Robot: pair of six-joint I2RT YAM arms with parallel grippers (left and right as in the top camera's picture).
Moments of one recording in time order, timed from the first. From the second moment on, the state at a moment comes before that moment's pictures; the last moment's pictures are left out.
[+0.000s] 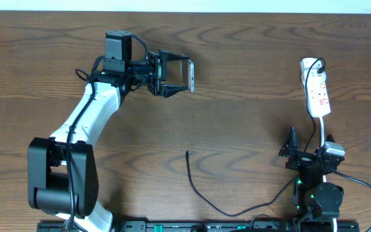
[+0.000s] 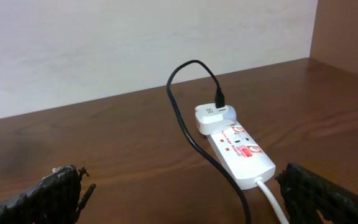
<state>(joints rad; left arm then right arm) -0.15 1.77 1.23 -0.18 1.07 -1.71 -0.01 0.01 0.01 -0.05 0.15 0.17</state>
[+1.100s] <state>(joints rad) -0.15 1.77 1.23 -0.19 0.97 -1.63 -0.01 0.90 0.66 -0.31 -0.57 0.36</state>
